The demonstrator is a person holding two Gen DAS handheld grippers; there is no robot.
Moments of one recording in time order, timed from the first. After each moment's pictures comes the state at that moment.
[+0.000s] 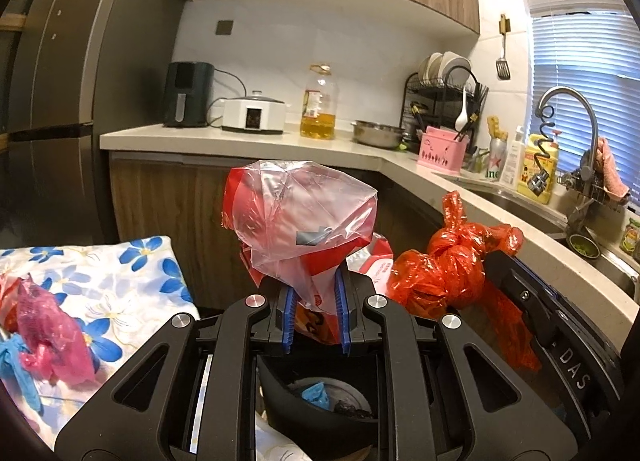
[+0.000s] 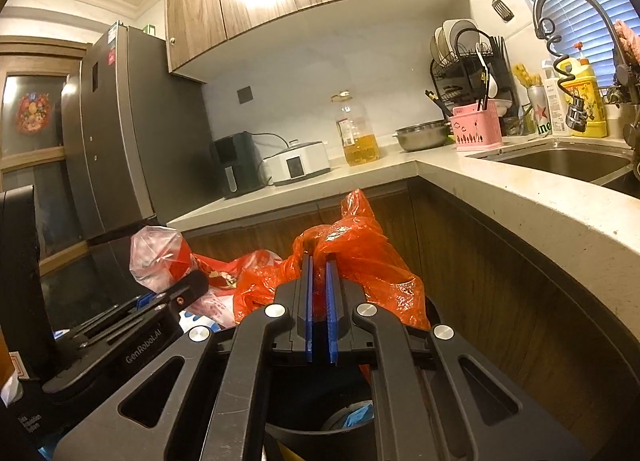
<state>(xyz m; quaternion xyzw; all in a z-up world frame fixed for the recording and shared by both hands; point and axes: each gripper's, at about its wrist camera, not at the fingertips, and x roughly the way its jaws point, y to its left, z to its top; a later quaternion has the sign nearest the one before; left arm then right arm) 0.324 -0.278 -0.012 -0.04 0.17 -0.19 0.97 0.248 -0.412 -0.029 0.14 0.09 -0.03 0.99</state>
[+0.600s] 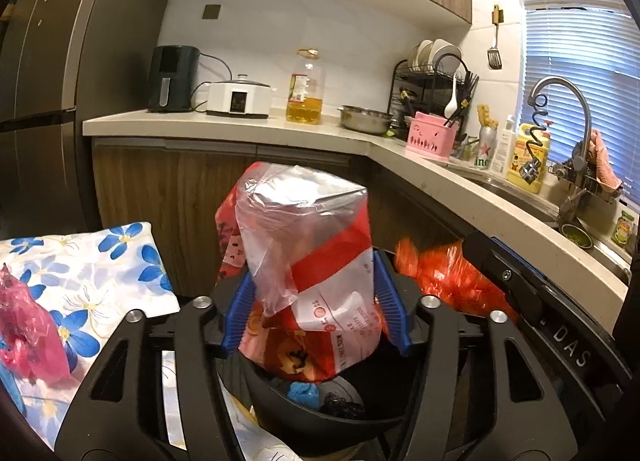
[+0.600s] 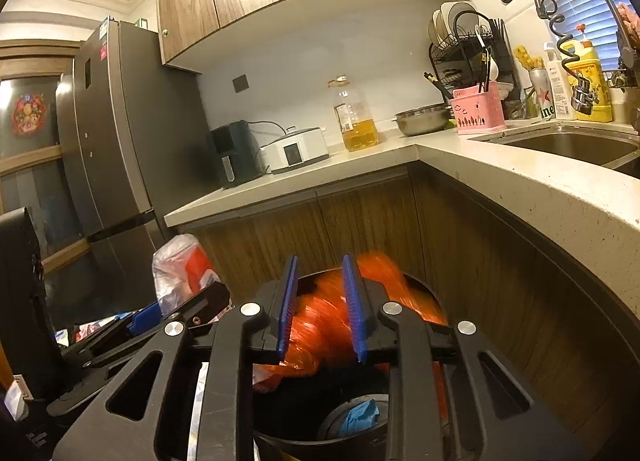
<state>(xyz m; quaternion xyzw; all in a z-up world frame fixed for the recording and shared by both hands) 0.338 -0.281 -0.030 -0.04 0.19 -0.22 0.96 0.264 -0.421 -0.035 0.15 0.11 -0.03 0.98</state>
